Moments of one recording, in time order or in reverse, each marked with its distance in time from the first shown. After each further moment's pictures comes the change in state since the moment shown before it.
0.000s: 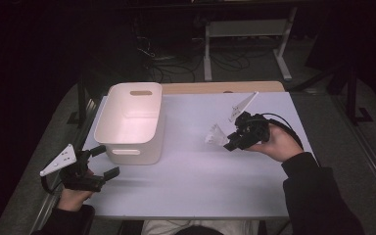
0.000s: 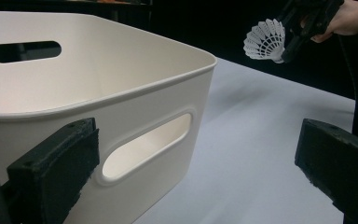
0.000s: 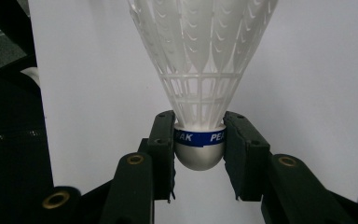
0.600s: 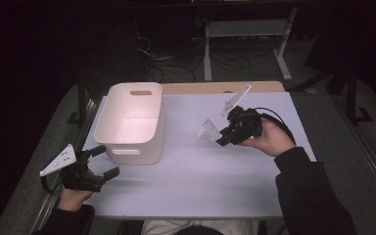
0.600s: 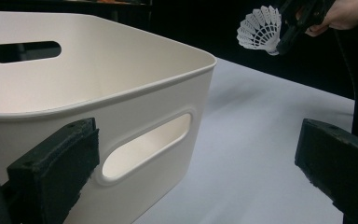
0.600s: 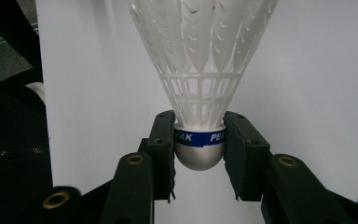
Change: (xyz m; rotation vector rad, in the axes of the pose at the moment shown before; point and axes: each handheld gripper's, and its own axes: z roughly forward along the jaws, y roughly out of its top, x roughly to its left) left arm 0.000 0.000 0.000 -0.001 0.000 -0.001; right arm 0.001 0.023 0.000 -0.033 0.006 -0.030
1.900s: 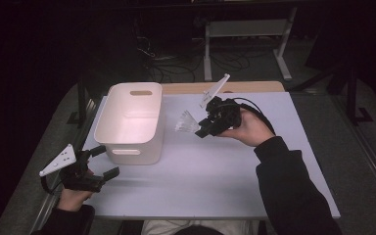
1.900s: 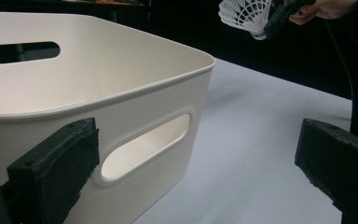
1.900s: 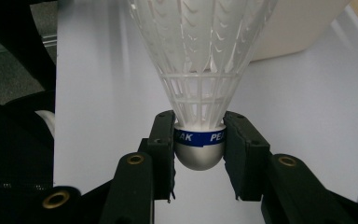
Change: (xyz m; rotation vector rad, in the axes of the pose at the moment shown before) left arm 0.000 0.000 0.000 -0.003 -0.004 -0.002; right arm 0.007 0.056 0.011 -0.059 0.034 -0.089
